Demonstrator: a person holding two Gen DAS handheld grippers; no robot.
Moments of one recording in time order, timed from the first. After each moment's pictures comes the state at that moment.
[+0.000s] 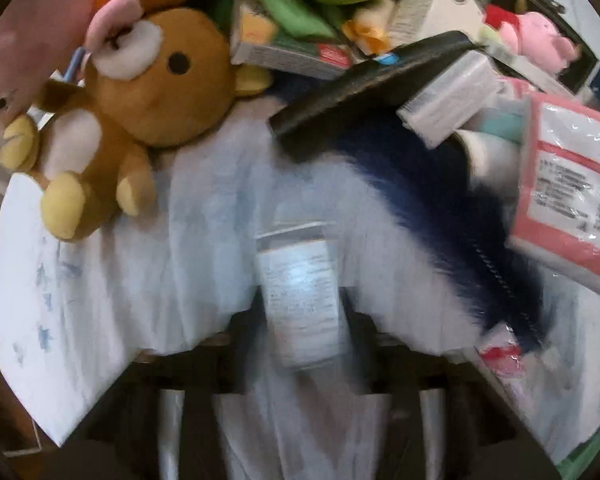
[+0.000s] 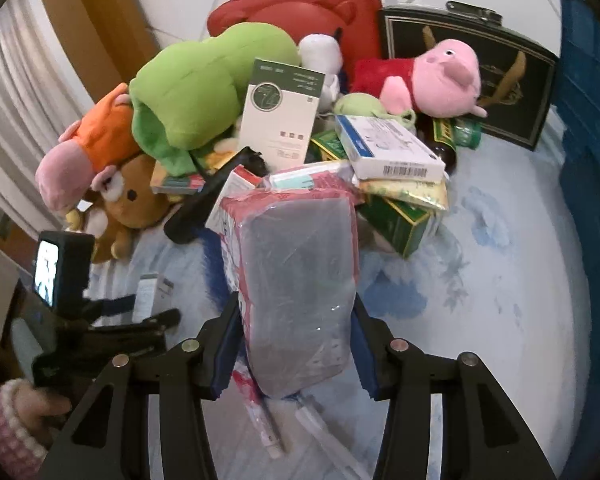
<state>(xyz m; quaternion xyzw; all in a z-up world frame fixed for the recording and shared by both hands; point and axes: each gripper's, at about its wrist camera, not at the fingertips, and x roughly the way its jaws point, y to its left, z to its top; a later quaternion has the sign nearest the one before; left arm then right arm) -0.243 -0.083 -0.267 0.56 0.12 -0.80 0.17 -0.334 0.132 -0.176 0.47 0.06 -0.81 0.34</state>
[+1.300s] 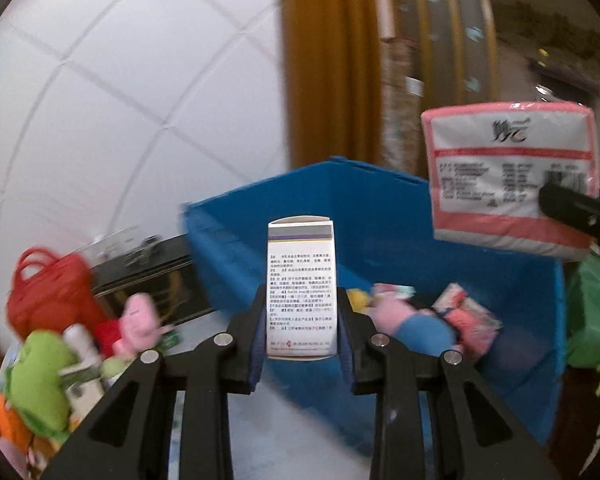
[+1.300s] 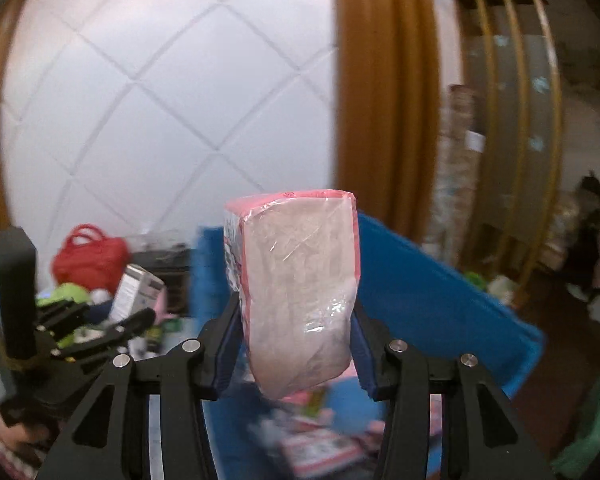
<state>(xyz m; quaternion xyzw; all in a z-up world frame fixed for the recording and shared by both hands) -0.278 0.300 0.069 0.25 -0.08 -0.94 -0.21 -0.210 0.481 0.122 0.22 0.01 -0.98 -0.03</state>
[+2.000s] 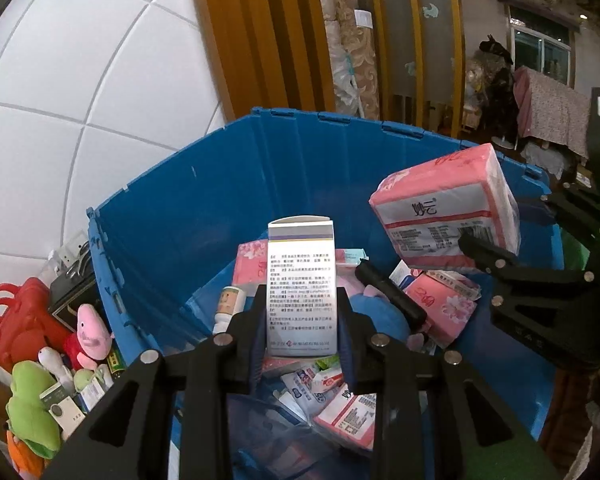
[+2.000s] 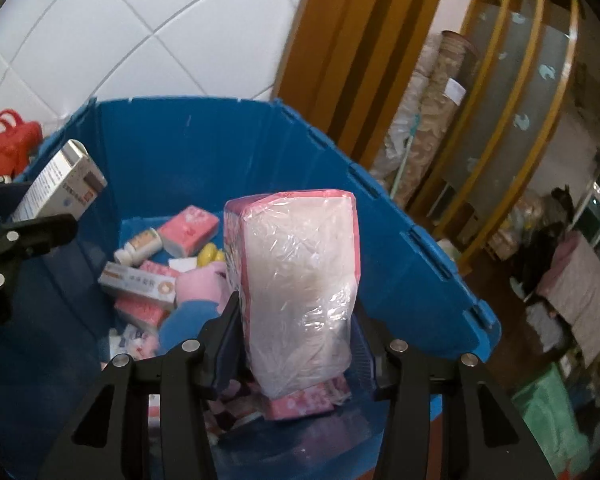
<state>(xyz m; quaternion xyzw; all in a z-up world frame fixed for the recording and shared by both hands) -0.298 0.436 0.037 0.33 -0.16 -0.90 -0.23 -0.278 0.582 0.017 0.36 0.13 -0.92 -0.09</state>
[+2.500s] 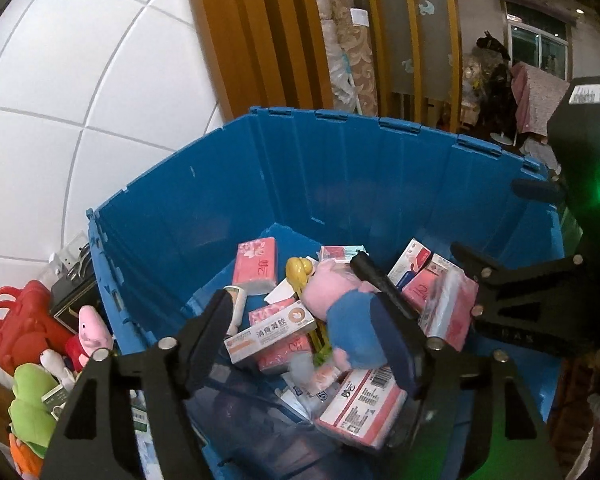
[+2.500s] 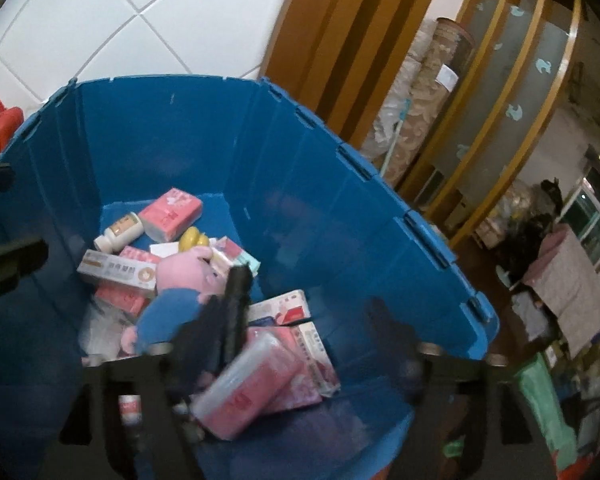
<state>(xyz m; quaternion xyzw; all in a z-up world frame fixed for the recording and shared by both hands) -0.293 0.435 0.038 0.33 -0.17 -0.90 -0.24 -0.289 0.586 0.016 0.38 0.13 -0.91 -0.13</state>
